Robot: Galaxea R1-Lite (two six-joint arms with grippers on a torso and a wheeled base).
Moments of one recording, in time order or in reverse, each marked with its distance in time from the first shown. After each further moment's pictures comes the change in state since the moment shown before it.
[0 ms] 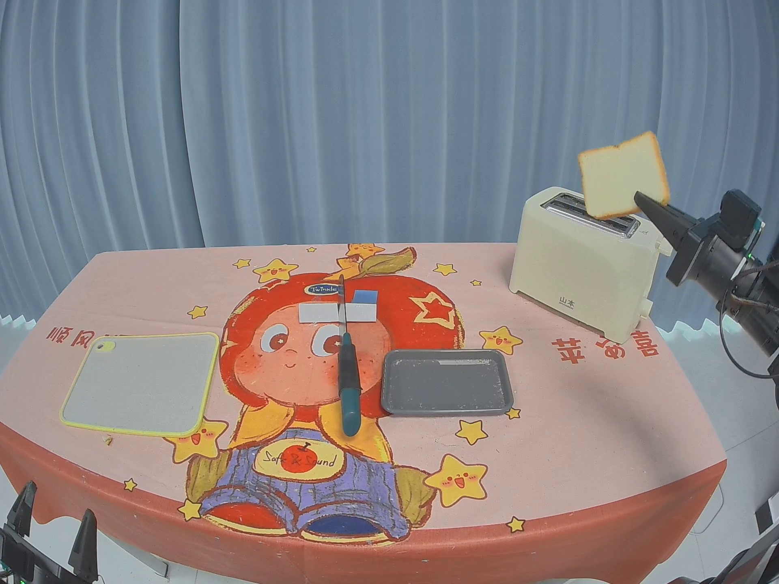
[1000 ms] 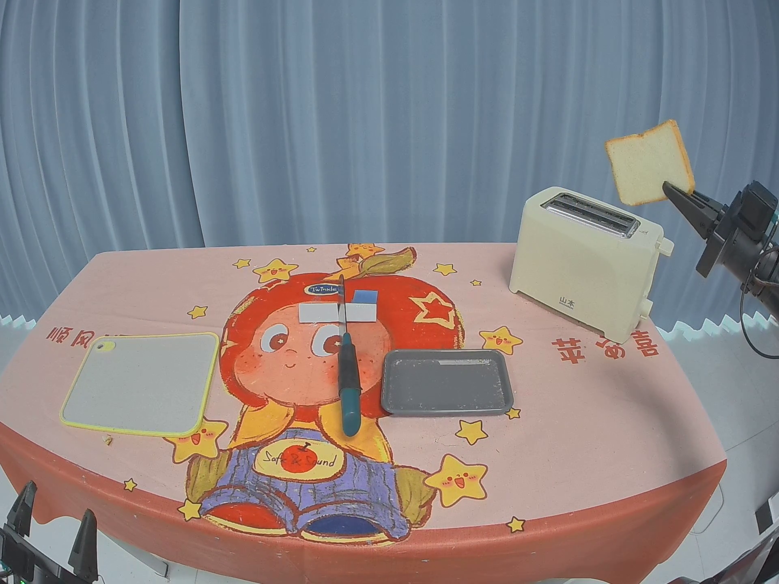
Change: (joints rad) left arm -0.001 0.000 0.000 0.000 0.000 0.000; right arm -0.230 0.023 -0.065 -0.001 0.291 -0.232
